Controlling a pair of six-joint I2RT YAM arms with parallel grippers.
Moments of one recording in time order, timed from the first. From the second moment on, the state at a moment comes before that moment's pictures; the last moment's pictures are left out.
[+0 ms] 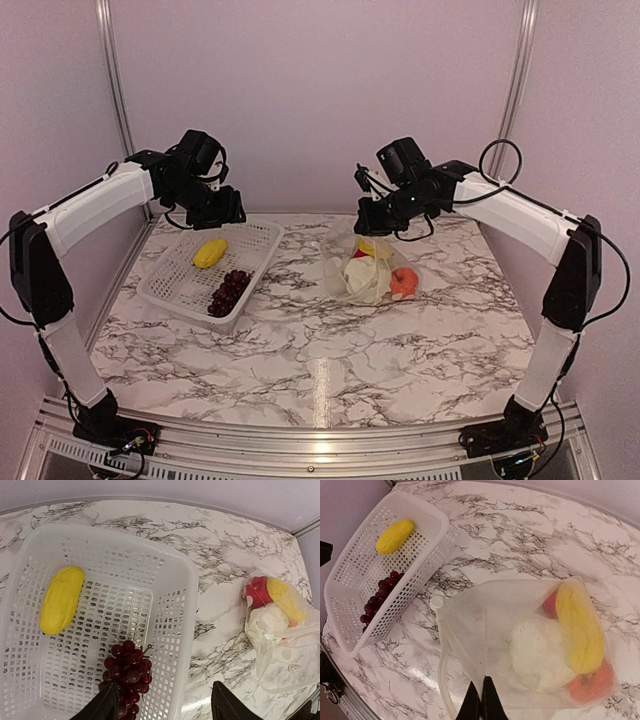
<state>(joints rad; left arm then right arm) -0.49 1.76 1.72 -0.85 0.03 -0.46 0.63 1.80 1.74 -0.76 -0.12 0.31</state>
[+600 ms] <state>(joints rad) -0.44 1.99 1.74 -0.87 -0.34 -0.16 0.66 1.84 1.79 -0.78 -0.17 0.30</state>
